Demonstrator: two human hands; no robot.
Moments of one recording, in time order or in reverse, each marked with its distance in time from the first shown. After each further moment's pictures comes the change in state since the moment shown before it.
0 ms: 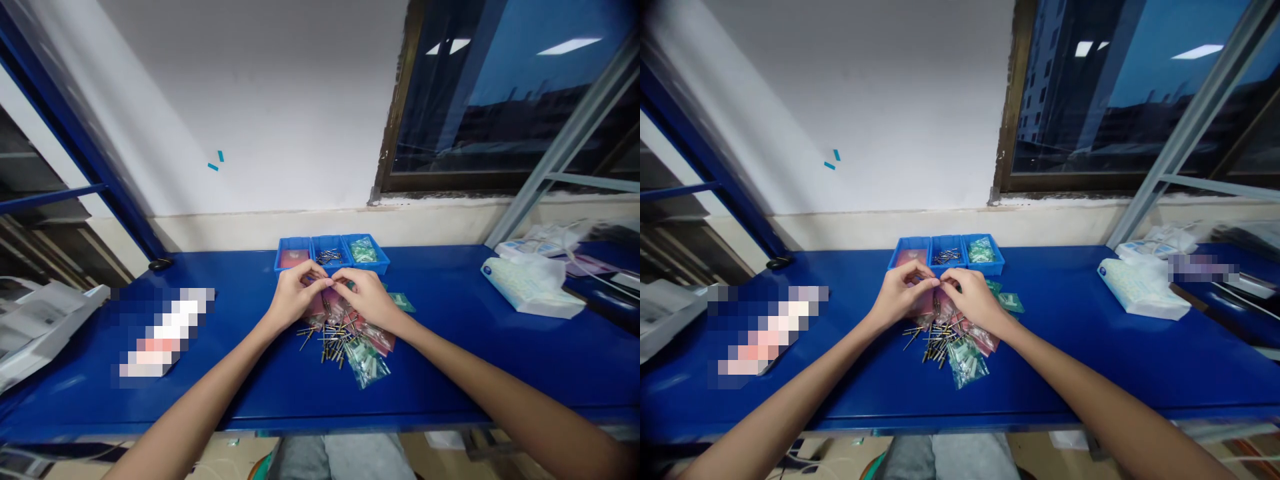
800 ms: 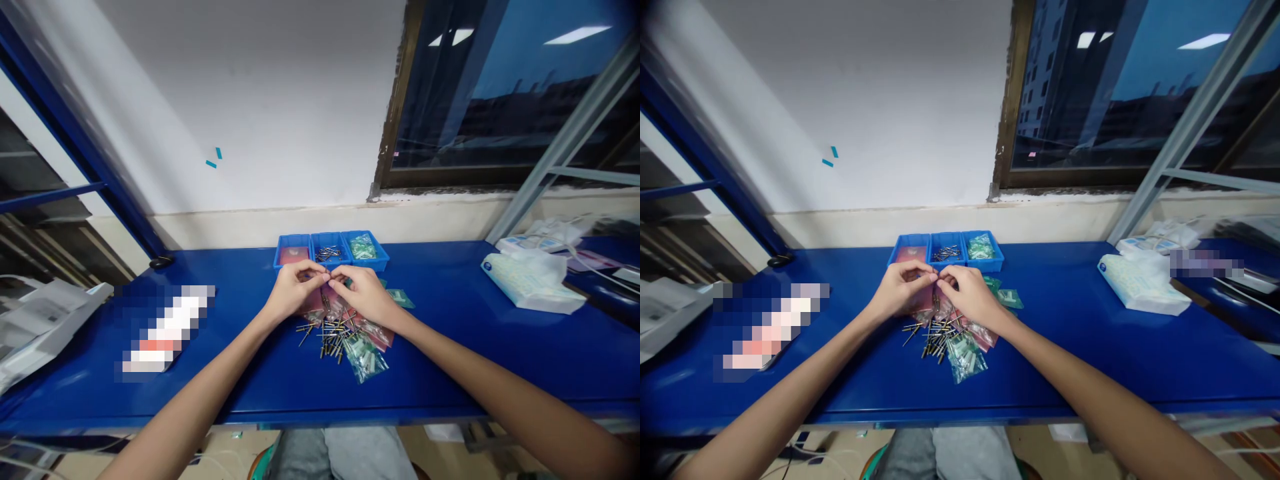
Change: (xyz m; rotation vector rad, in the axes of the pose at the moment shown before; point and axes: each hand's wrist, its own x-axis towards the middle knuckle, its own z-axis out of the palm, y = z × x) left_hand 0.005 -0.008 0.000 -0.143 -0.041 -0.112; right_hand -0.001 -0.006 -0.001 0.014 -0.009 0.047
